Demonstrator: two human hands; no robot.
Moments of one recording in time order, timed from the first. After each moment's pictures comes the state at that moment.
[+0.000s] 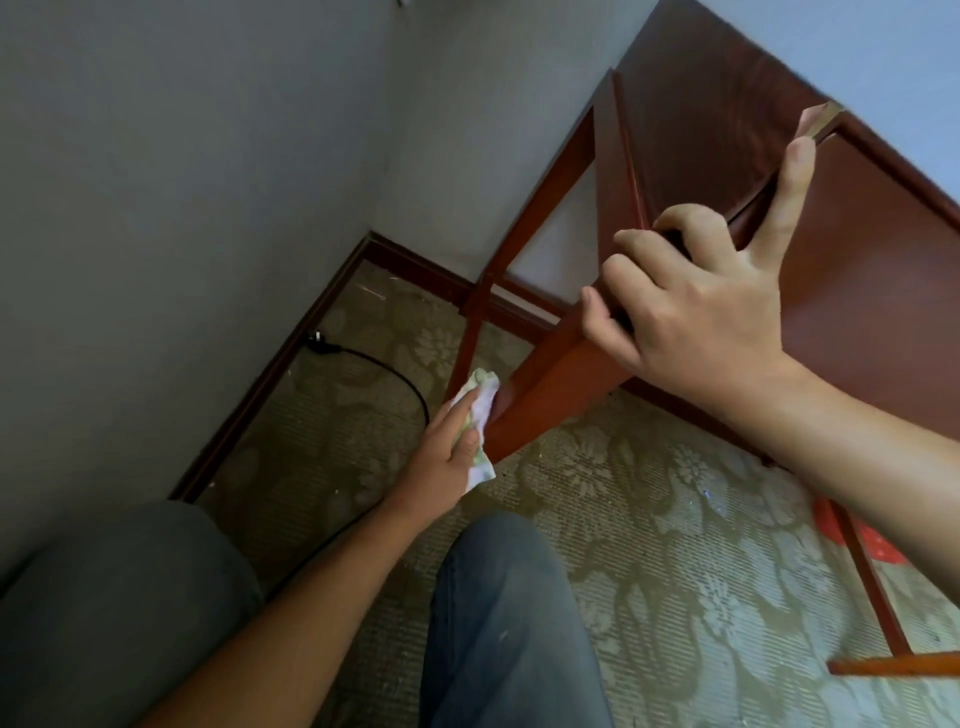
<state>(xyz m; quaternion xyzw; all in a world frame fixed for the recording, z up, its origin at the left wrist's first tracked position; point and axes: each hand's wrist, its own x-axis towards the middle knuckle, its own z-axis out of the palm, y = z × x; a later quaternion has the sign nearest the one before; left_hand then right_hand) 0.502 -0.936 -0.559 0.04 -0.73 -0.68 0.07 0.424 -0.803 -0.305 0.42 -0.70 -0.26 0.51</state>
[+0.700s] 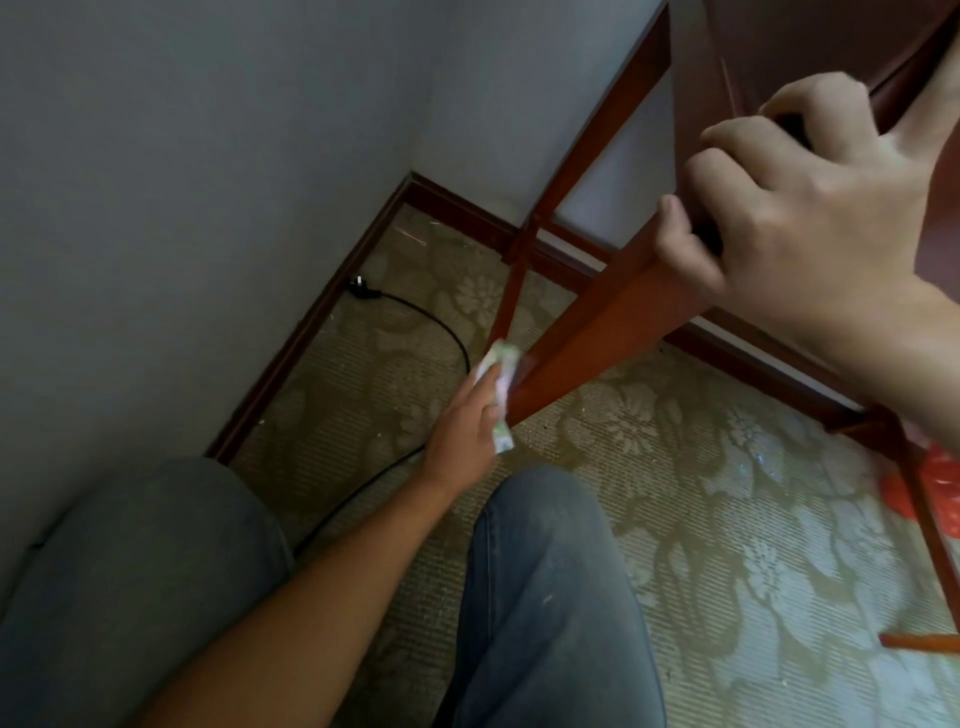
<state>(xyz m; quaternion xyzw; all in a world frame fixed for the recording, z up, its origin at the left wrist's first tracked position) 0.514 -0.926 -0.617 0.08 -0.79 -0.61 0.08 0.426 -0.800 -0.309 0.45 -0.71 -0.27 0.47</state>
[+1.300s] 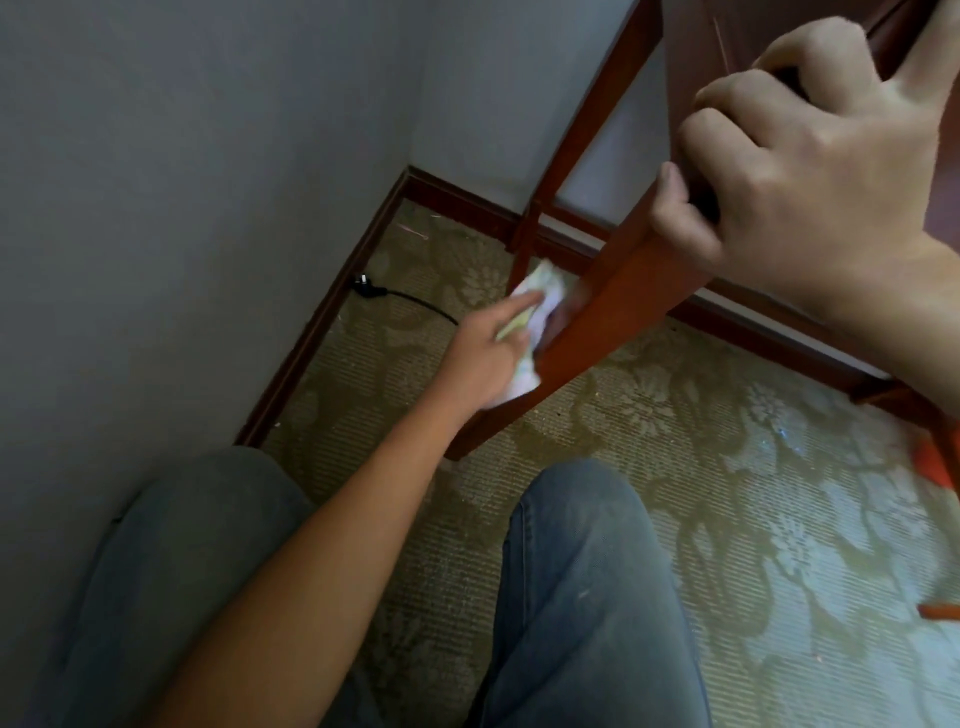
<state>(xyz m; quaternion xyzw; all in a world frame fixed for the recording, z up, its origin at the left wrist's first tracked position) 0.479 -0.956 -0.535 0.09 -0.68 -0.72 0.06 0.428 -0.801 -0.310 0.46 -0.71 -0.27 0.46</state>
